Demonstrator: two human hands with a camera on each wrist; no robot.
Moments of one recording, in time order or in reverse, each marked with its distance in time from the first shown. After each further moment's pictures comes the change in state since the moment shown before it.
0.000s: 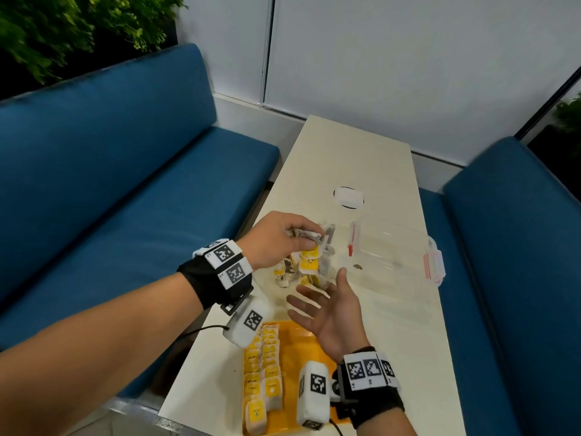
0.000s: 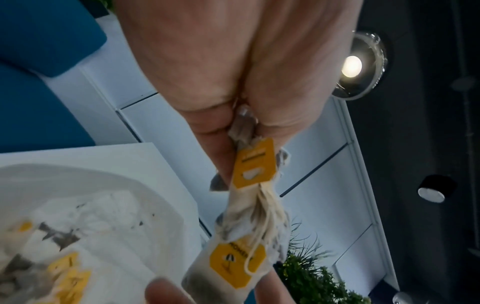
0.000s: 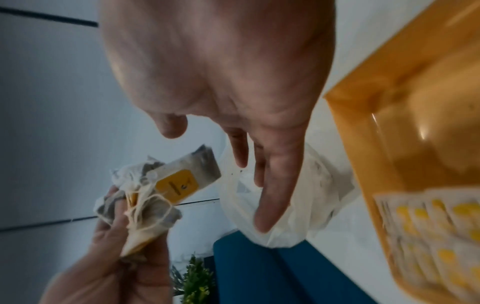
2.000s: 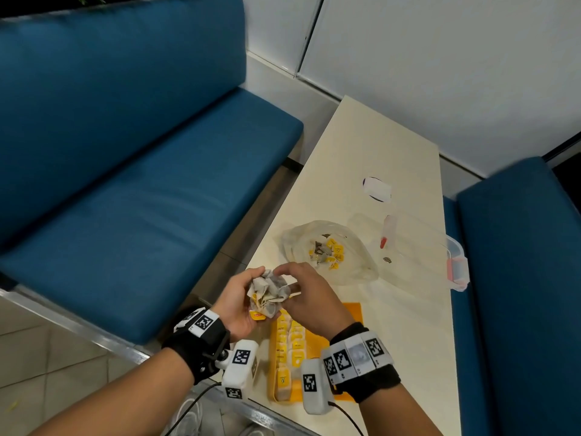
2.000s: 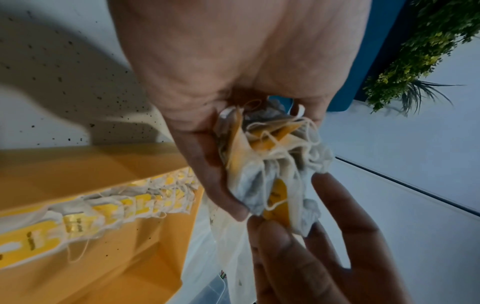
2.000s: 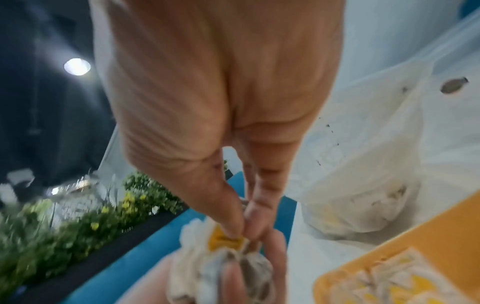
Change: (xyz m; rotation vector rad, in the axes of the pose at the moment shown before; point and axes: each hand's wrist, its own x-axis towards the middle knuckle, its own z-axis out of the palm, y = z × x) left_hand -0.143 -0.143 0.008 -1.389 0.159 -0.790; right_hand 0.013 0.071 0.063 -1.618 -0.309 -0.413
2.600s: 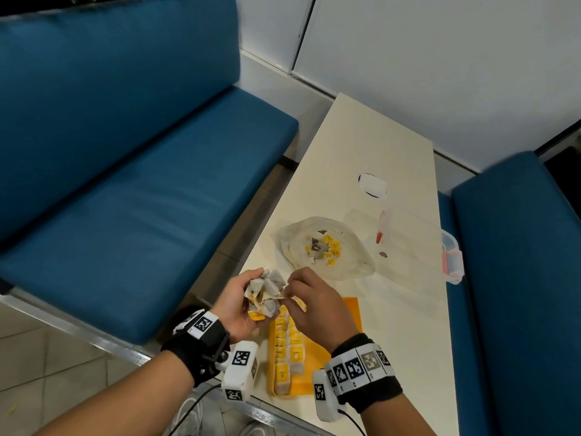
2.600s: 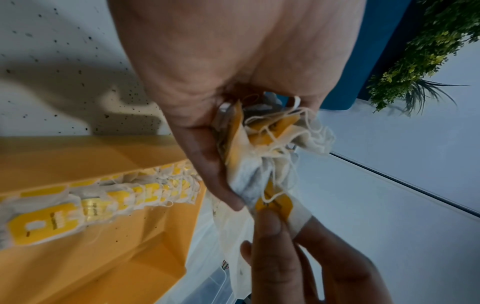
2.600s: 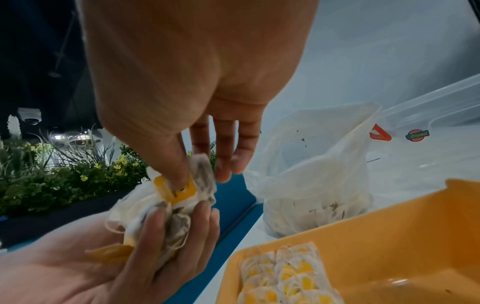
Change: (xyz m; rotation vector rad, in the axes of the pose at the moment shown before) left_hand -0.004 -0.008 0.001 -0.070 -0.008 -0.059; right_hand -0.024 0.025 0.008 -0.399 0.262 -0.352
